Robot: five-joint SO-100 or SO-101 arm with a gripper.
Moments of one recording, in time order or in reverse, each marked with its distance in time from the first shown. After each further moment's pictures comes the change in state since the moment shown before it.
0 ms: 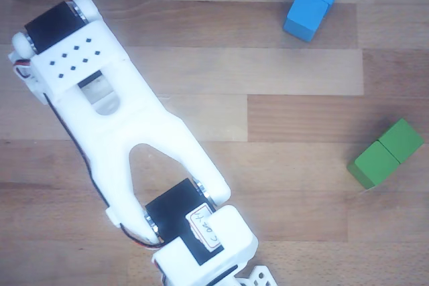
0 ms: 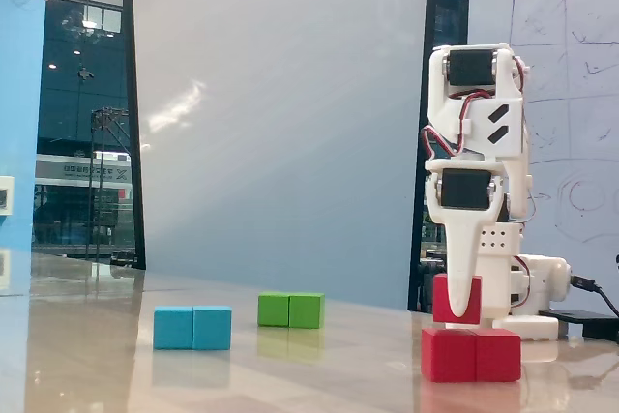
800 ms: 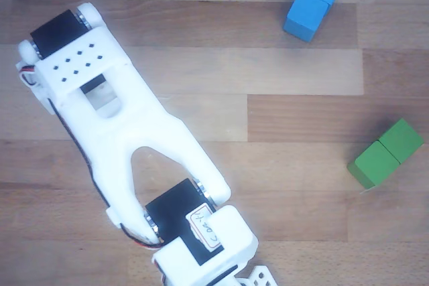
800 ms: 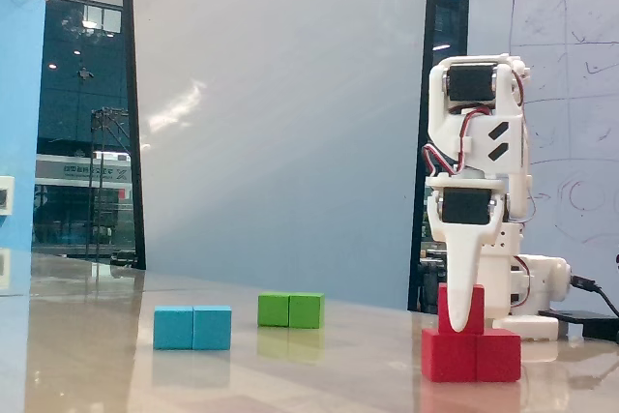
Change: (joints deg) arm 0.1 0.0 4.3 -0.1 0.0
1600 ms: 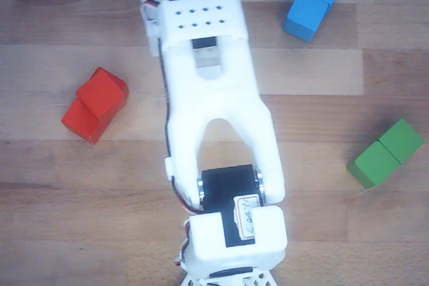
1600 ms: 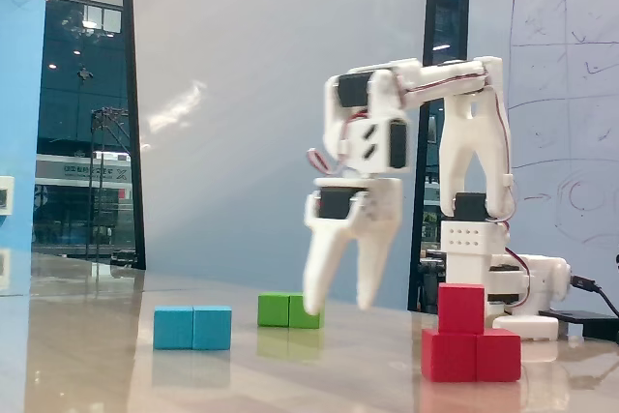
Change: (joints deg) arm 27.9 0.0 0.0 0.0 0.0
